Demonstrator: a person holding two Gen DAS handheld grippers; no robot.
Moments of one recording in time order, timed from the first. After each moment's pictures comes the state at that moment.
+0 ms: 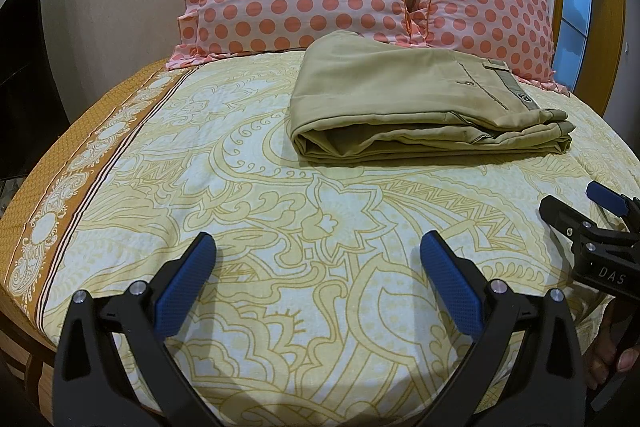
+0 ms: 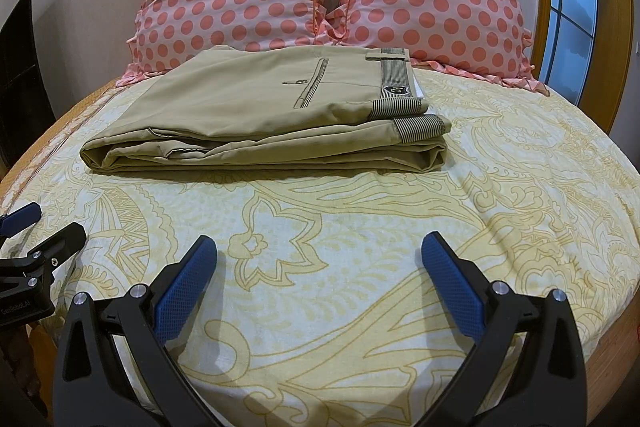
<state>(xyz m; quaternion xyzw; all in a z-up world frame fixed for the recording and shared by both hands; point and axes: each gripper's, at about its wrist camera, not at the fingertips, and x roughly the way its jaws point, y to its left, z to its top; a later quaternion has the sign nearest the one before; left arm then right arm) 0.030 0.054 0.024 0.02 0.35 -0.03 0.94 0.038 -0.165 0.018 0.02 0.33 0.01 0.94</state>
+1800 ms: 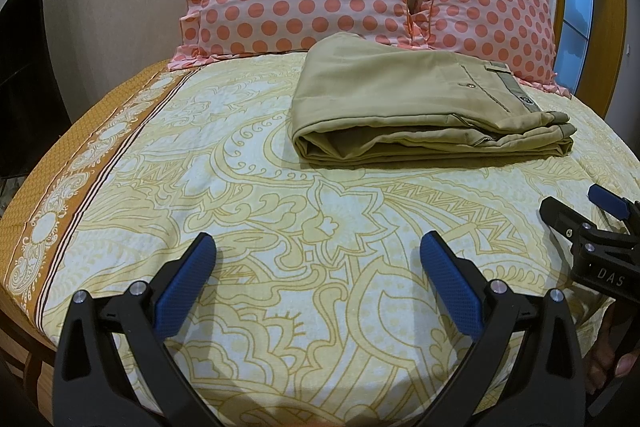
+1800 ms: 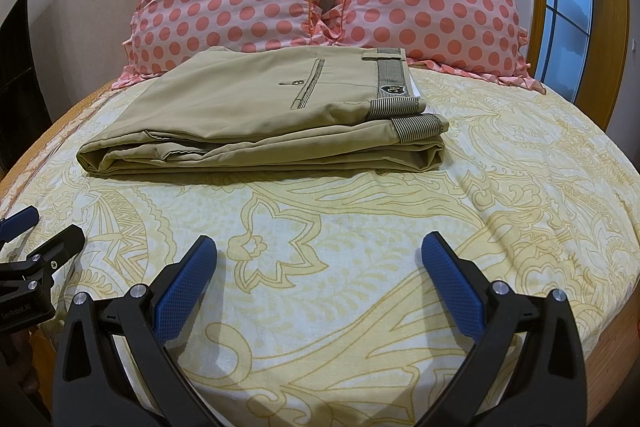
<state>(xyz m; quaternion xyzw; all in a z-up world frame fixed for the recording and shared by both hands) 0.033 0.053 0.024 0.02 0.35 -0.02 0.94 0.039 -0.165 0.018 0.02 0.33 0.01 0.94</state>
